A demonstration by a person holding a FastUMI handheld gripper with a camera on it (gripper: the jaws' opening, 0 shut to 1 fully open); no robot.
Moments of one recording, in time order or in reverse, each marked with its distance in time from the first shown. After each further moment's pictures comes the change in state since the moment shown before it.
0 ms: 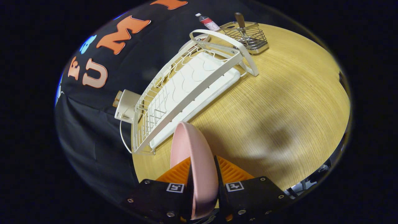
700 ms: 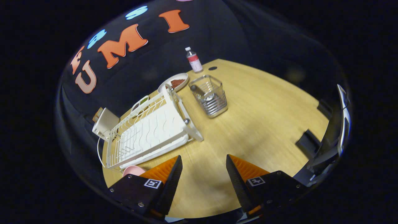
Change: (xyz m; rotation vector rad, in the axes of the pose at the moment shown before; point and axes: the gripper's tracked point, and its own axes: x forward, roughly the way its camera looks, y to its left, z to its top) arm -0.084 -0.096 0.155 -0.206 -0.403 -0.263
